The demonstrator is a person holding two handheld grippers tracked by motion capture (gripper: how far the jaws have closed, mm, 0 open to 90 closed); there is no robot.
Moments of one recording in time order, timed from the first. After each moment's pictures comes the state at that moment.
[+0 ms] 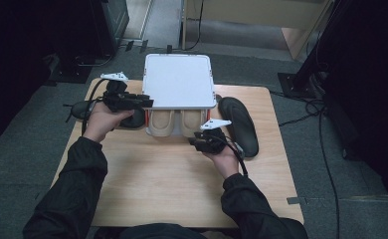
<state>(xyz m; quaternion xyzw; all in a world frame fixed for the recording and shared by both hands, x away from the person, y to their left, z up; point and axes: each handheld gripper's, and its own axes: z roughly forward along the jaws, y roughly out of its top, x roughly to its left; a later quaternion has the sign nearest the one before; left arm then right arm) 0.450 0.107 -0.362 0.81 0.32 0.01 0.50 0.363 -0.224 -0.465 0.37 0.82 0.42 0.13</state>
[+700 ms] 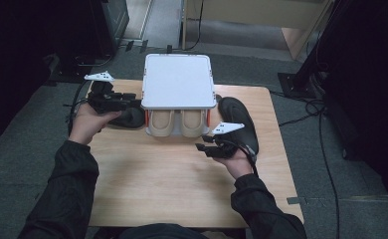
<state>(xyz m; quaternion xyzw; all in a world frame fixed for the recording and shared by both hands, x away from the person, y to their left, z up) 0.435 0.137 -0.352 0.80 0.33 0.05 0.49 0.345 -0.254 -0.454 0.34 0.83 0.43 0.11</state>
